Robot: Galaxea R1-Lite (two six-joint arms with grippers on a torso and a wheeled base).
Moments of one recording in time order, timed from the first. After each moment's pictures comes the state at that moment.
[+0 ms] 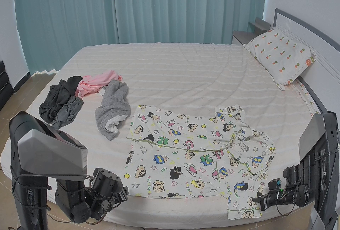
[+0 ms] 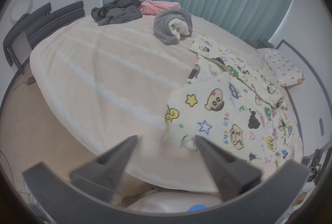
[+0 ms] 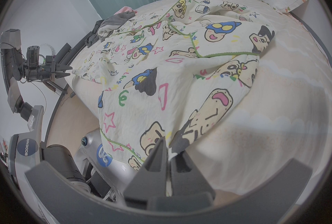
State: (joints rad) left arm -0.54 2.28 -0.25 -1.12 0.35 -0.83; right arm 0.00 2.60 -0.02 -1.55 0.40 -0.21
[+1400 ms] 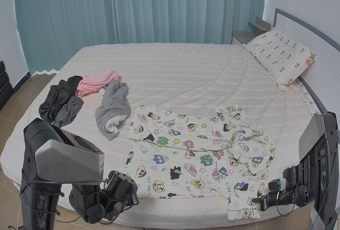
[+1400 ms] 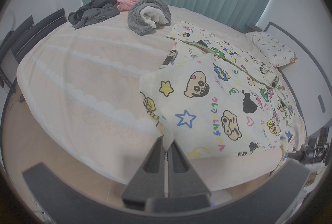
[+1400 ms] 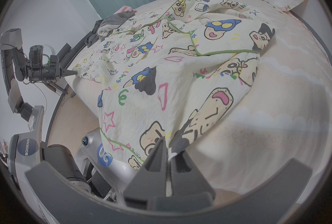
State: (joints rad) left arm -0.60 2.38 -0.36 -1.06 0.34 -0.72; right arm 0.00 2.60 -0.02 -1.55 0.40 -0.21
